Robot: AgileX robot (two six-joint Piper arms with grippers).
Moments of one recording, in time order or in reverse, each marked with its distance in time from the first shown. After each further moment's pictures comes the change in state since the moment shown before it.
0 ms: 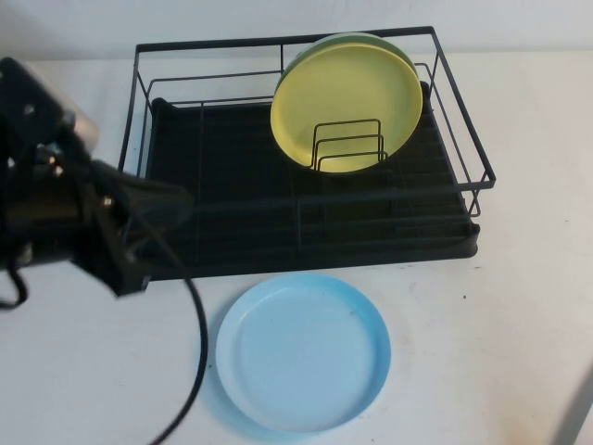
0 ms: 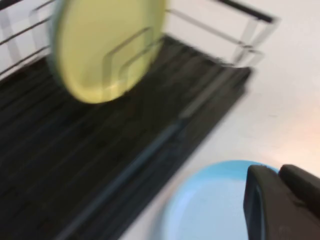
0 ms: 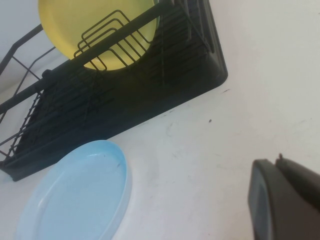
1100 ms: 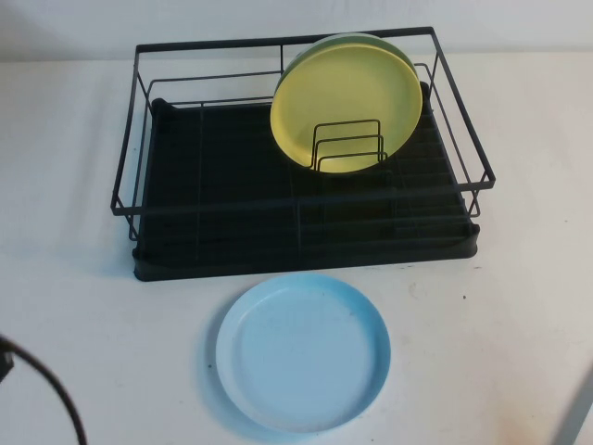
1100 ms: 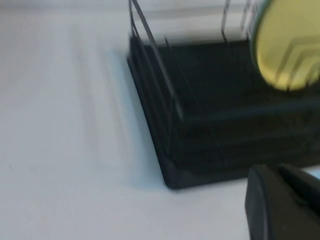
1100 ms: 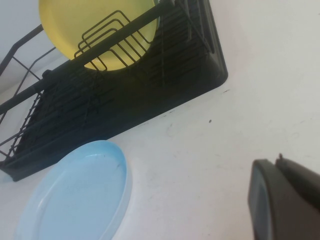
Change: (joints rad) right arm 0.000 0.000 0.000 0.001 0.000 0.000; left arm 0.000 -0.629 0.311 0.873 -0.279 -1.211
